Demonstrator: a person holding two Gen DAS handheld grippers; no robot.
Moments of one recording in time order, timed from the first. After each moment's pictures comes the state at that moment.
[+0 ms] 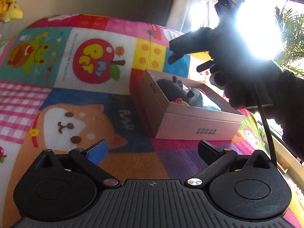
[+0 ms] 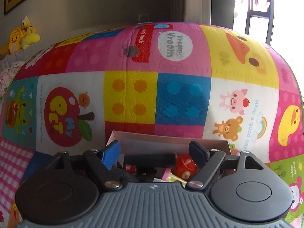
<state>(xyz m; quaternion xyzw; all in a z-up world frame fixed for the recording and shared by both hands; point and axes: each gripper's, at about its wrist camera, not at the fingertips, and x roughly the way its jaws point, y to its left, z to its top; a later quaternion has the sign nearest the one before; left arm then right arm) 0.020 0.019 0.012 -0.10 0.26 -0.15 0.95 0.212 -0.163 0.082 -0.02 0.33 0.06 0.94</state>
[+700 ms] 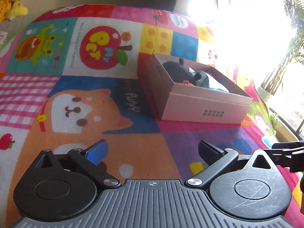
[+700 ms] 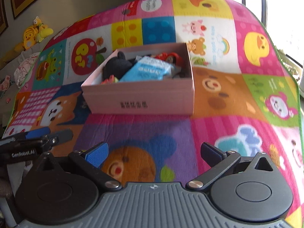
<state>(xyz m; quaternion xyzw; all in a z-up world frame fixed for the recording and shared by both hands) 0.006 0.002 0.008 -0.06 0.31 -0.11 0.94 -0.008 -0.255 0.027 0.05 0.38 0.09 0.92</state>
